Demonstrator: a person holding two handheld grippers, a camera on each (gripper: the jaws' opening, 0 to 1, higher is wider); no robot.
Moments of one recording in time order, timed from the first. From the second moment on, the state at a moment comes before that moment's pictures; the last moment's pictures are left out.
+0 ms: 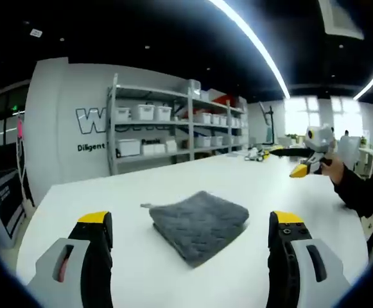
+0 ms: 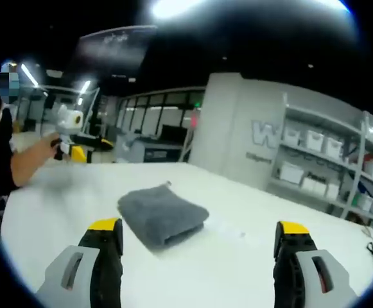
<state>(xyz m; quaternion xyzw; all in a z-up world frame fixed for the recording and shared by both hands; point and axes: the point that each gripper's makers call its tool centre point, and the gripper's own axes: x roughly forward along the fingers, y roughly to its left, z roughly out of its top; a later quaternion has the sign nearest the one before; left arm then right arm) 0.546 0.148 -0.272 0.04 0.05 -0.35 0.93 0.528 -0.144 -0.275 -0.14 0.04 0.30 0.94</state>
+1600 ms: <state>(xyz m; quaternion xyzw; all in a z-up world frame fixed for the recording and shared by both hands) 0.580 0.128 -0.254 0.03 0.09 -0.41 0.91 0.566 -0.126 -0.267 -0.14 0.09 0.37 0.91</state>
